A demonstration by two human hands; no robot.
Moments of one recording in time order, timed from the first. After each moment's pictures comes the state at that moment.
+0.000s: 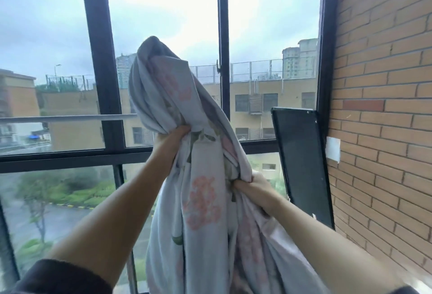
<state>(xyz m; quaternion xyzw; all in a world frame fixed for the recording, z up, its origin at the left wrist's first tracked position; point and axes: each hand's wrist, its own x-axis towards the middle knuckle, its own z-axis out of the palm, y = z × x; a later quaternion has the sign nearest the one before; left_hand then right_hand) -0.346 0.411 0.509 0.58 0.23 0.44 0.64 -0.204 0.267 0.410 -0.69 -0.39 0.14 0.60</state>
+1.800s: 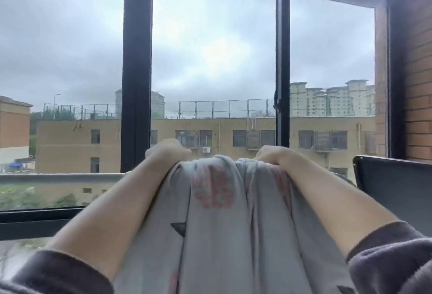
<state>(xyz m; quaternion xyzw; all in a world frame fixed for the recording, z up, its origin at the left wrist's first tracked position) -0.320 0.845 0.609 0.87 0.43 0.24 0.10 -0.126 0.694 0.606 -0.91 -0.37 0.00 0.20</state>
